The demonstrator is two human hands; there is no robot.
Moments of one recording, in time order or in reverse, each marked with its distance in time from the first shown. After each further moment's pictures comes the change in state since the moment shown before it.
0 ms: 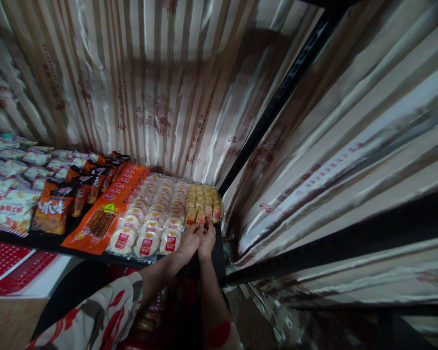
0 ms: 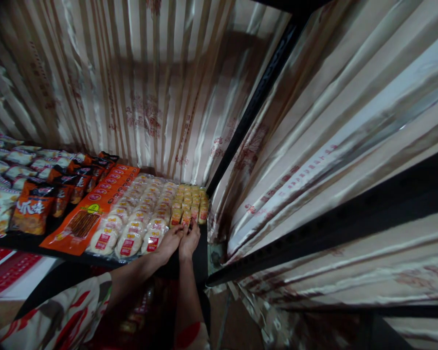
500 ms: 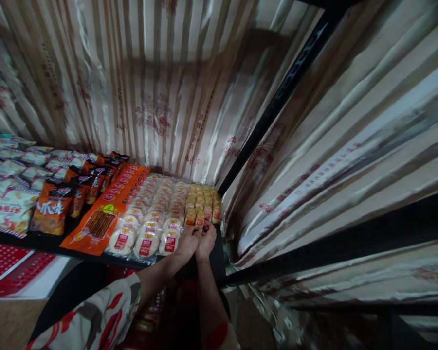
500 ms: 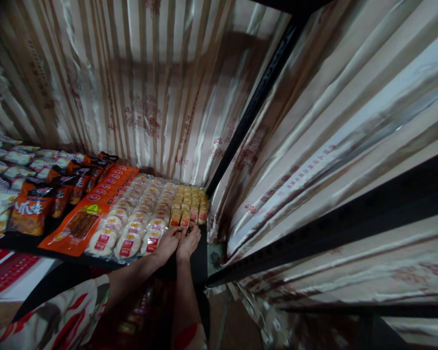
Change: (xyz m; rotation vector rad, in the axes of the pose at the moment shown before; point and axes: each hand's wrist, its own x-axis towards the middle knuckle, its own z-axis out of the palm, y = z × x) left_hand 0.000 -0.001 -0.004 0.185 0.053 0.034; right_hand -0.007 -0.009 -0.002 -0.093 0.080 -0.044
